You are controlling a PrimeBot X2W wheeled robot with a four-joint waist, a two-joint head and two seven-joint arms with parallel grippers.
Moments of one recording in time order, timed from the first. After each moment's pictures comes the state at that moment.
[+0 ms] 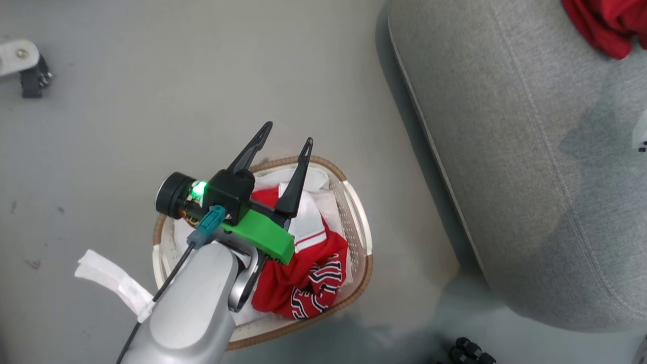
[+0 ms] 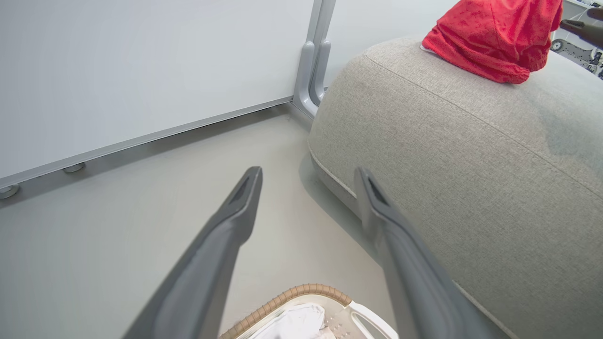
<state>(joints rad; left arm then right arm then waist) -0.52 0.10 -0.52 0.39 -0.28 -0.11 -0.26 -0.75 -0.22 -0.44 0.54 -0.32 0.13 -0.26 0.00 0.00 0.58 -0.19</state>
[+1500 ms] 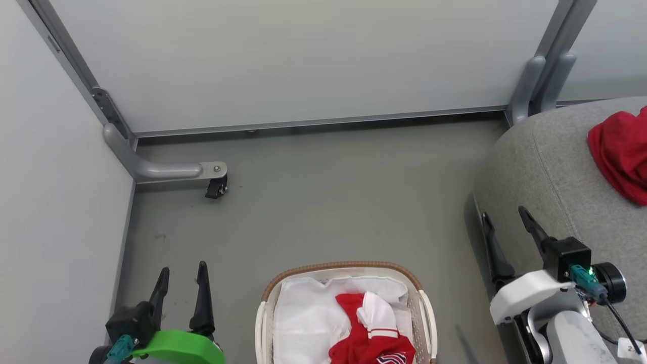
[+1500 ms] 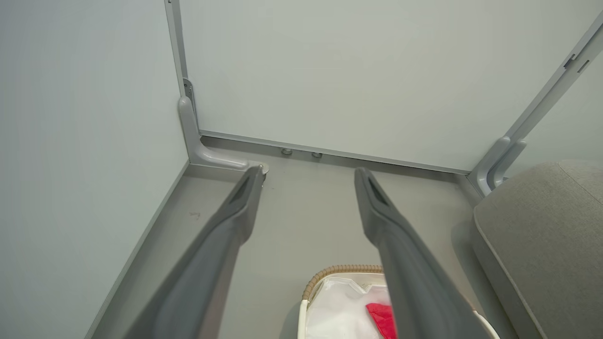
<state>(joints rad) -0.03 0.05 -0.10 0.35 -0.32 -0.09 -0.26 -0.20 -0.05 -0.03 0.37 0.04 0.13 -0.26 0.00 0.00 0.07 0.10</state>
